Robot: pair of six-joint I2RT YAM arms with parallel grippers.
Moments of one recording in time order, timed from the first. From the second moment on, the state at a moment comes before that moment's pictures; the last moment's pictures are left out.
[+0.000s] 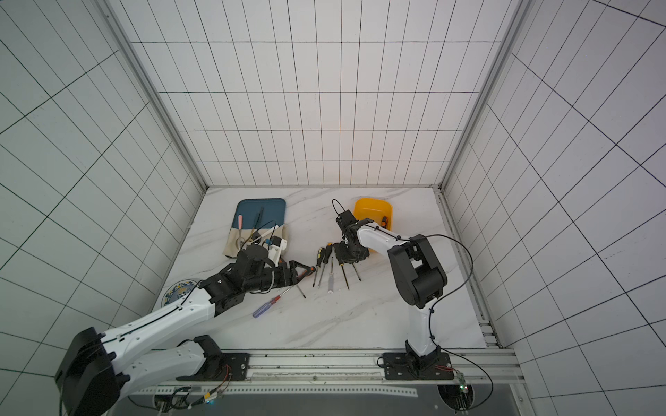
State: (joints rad) left arm -0.70 1.08 0.65 -0.15 0.29 -0.86; right arm 0.62 1.95 1.34 -0.75 0.03 0.28
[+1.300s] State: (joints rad) left arm -0.66 1.08 0.65 -0.23 0.28 -0.88; right arm 0.64 1.77 1.33 -0.79 0.02 0.26
